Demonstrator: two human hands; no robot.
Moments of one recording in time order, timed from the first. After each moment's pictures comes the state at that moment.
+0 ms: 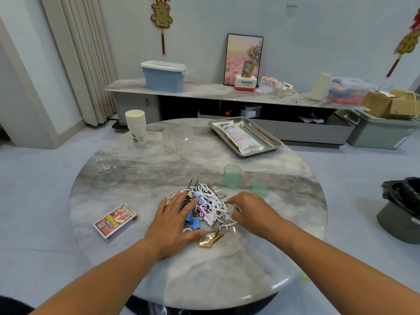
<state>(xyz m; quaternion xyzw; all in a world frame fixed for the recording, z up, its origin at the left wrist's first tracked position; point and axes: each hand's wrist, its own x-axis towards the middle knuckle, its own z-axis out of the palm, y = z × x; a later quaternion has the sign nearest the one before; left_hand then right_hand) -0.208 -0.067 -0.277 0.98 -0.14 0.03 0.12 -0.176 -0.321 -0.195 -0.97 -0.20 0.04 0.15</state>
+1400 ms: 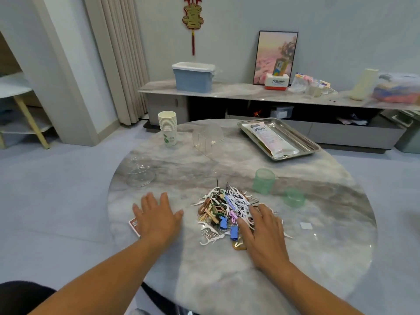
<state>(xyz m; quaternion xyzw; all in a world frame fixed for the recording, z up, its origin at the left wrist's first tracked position) -0.206 0.001 -0.264 0.97 0.24 0.04 0.09 -0.192 -0.275 -0.290 -0.97 -0.08 -0.06 0.24</state>
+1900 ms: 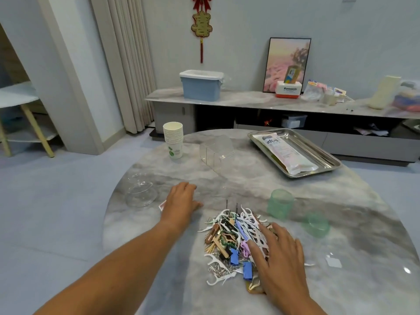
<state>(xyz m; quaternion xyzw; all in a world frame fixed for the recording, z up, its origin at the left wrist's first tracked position) -0.102 0.014 -0.248 0.96 0.05 0.13 0.22 -0.168 -0.263 -0.285 -0.97 -0.05 -0.06 0.24</state>
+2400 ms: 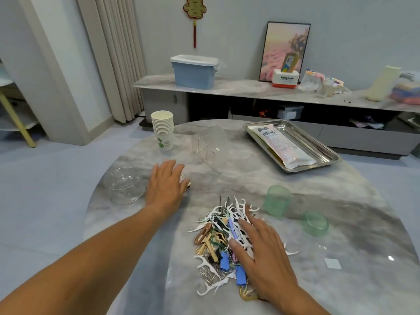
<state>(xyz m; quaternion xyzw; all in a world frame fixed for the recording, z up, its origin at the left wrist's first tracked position) -0.051 0.038 -0.265 0.98 0.04 0.20 0.09 -0.146 -0.255 -0.284 -0.96 -0.14 0.02 0.25</state>
